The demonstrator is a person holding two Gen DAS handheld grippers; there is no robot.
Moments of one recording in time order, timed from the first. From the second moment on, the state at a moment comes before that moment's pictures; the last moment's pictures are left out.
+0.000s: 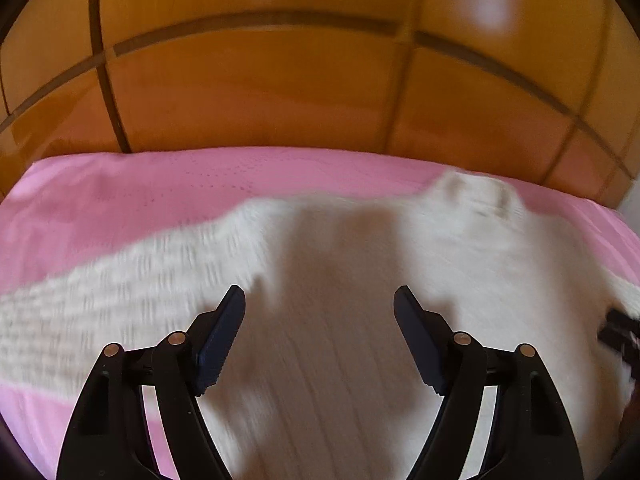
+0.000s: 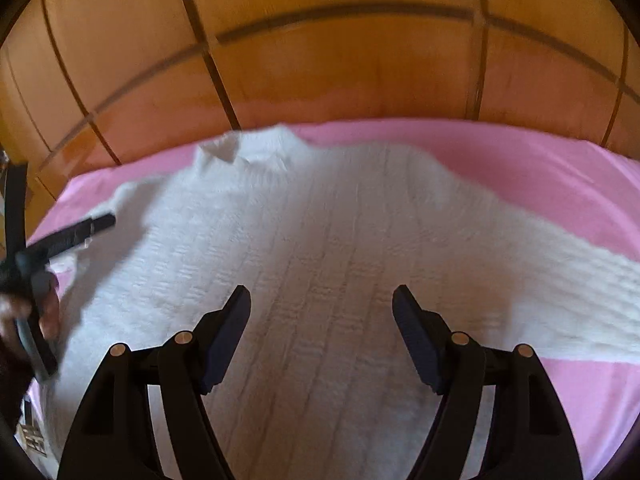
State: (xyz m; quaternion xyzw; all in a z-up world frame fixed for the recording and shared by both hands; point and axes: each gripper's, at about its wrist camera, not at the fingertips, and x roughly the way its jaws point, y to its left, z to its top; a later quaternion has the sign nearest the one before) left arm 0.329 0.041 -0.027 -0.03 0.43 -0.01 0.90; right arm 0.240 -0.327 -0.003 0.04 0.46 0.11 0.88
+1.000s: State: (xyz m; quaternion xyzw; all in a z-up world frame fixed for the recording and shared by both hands) left arm 0.205 0.033 -0.027 -0.09 0.44 -0.05 0.89; right arm 0.181 -0.678 0.025 0.32 0.36 -0.26 0.84
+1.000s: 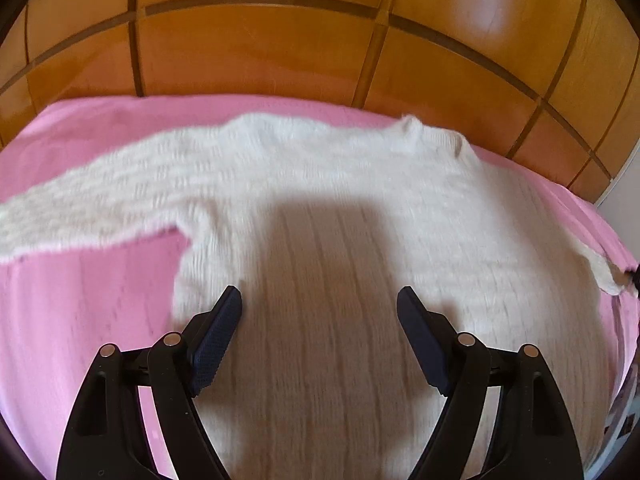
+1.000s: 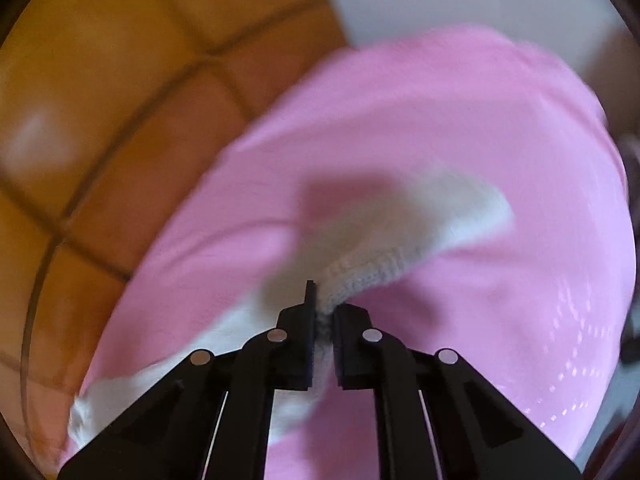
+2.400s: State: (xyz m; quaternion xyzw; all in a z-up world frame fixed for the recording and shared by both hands) left arm 0.293 0.014 0.034 -0.23 0.40 -0.13 0.88; right arm 0.124 -0.431 0.028 0.20 0.41 0.03 0.89
